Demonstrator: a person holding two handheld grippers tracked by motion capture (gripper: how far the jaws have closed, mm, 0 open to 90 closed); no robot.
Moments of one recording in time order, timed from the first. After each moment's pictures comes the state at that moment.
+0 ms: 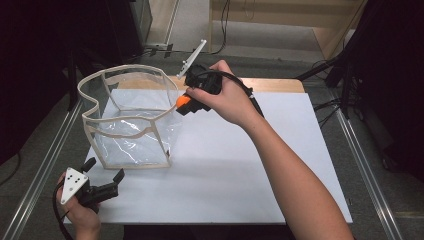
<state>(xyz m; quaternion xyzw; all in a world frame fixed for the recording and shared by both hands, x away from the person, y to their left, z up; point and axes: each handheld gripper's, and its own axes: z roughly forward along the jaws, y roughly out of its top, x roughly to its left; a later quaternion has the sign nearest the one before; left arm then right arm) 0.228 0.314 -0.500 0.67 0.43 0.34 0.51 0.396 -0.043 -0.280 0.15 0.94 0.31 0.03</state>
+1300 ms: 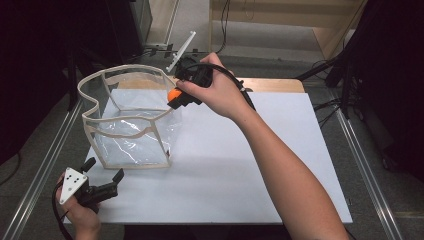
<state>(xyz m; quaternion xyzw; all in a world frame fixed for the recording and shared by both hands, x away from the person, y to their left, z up) 0.229 0.316 -0.500 0.66 0.43 0.33 0.51 0.406 -0.024 -0.268 0.14 0.94 0.31 0.04</state>
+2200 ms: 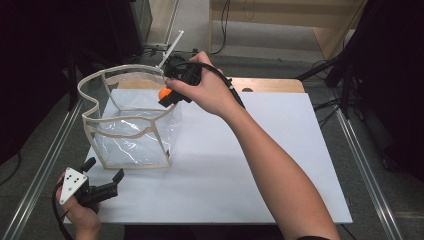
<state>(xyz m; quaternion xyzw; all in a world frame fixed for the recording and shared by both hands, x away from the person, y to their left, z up) 0.229 0.316 -0.500 0.67 0.43 0.33 0.51 0.416 -0.002 -0.271 0.14 0.94 0.31 0.04</state>
